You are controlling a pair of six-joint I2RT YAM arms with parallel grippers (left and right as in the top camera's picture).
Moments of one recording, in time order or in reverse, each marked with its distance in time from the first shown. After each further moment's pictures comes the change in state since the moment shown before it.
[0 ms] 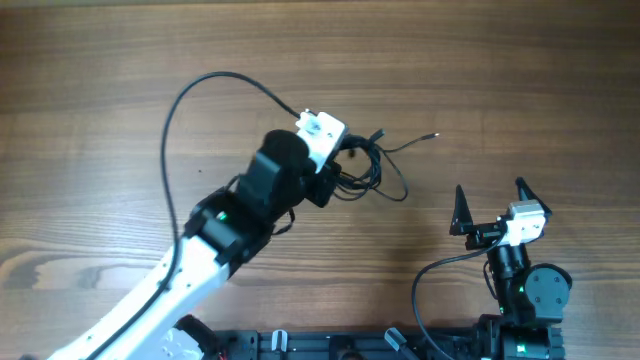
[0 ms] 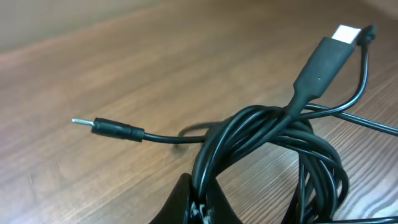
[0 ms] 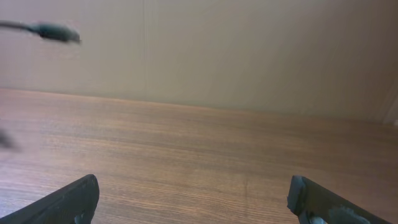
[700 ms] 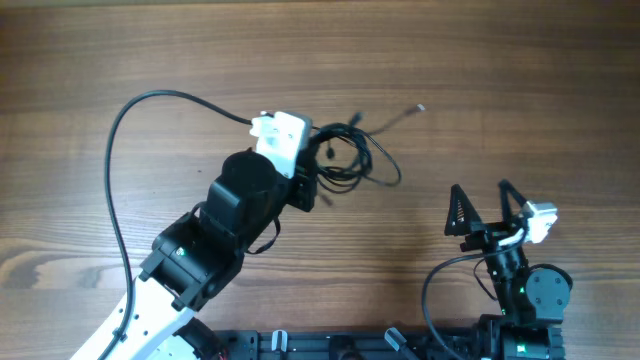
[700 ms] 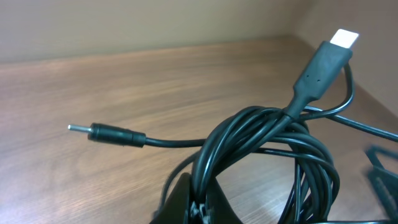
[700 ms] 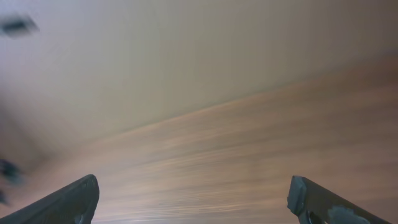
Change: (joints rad) left arm -0.008 -0.192 0.000 -0.052 -0.125 -0.217; right arm -0.001 0.000 0.000 0.015 -0.120 0.493
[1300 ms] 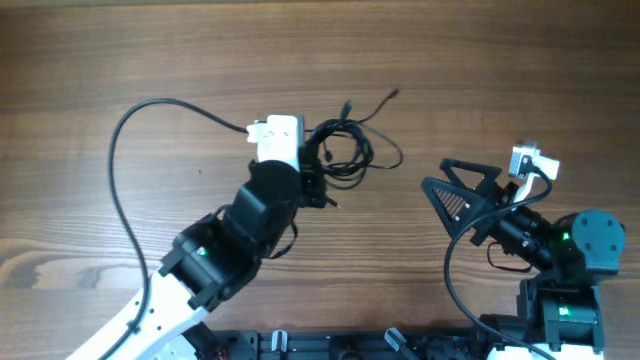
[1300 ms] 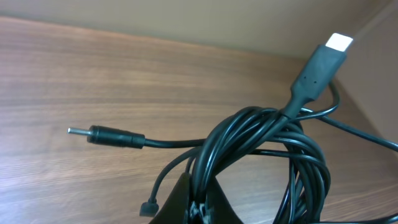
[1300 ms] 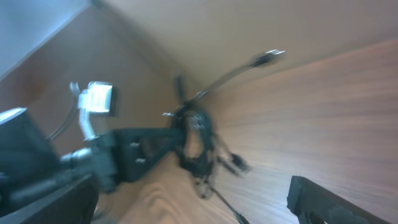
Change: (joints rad) left arm -0.105 0.043 0.000 0.000 -0.206 -0.252; right arm -0.002 0.547 0.509 0.005 -0.673 0.323
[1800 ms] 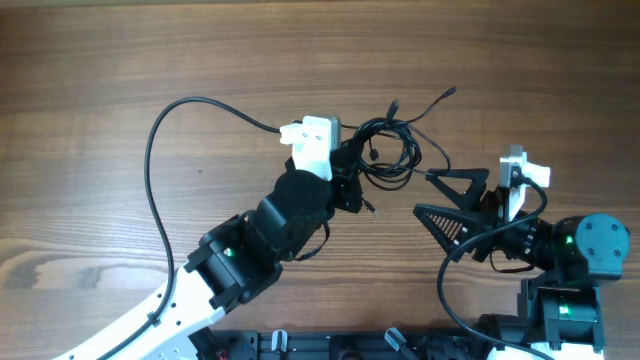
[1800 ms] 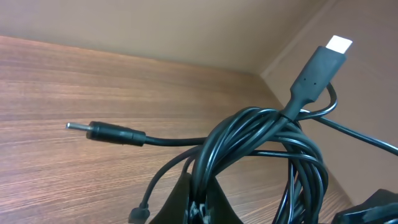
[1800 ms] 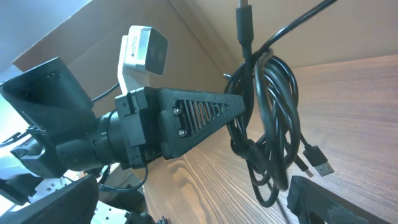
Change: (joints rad) left arm -0.115 0.064 0.000 0.223 0.039 -0.061; right arm 0.000 0.007 0.002 0.074 -0.199 -0.053
